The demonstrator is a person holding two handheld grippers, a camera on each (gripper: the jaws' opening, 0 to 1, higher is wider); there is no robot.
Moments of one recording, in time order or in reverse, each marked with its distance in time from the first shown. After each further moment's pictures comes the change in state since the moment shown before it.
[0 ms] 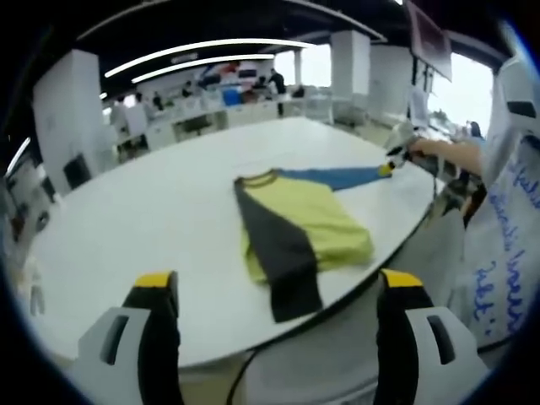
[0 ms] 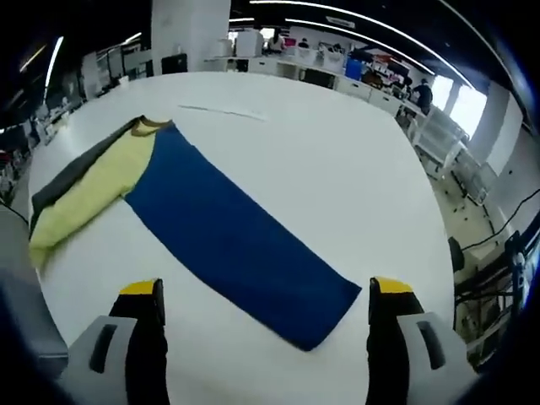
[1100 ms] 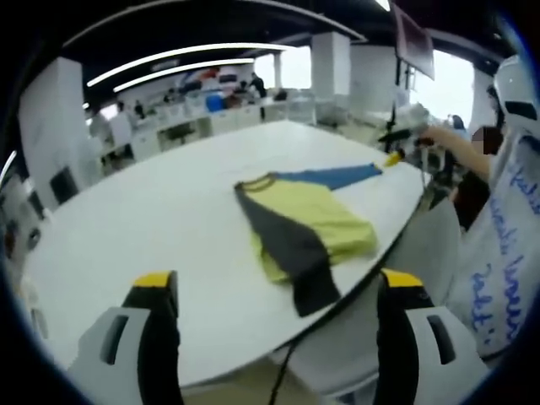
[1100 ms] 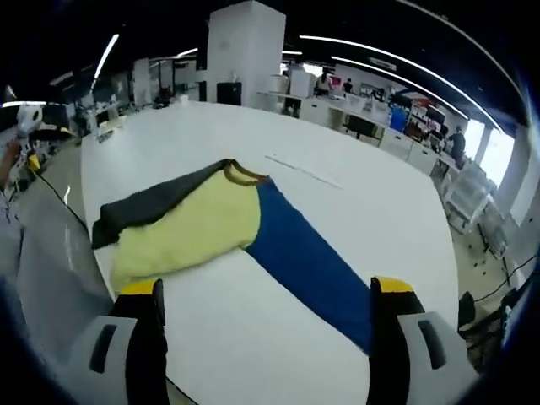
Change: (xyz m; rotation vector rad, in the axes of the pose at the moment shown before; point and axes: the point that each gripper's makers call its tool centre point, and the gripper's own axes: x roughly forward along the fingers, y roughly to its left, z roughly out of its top) left arm -0.007 0.042 0.004 0.058 -0.013 -0.091; right arm -0.095 0.145 0.072 -0.186 -0.174 0.164
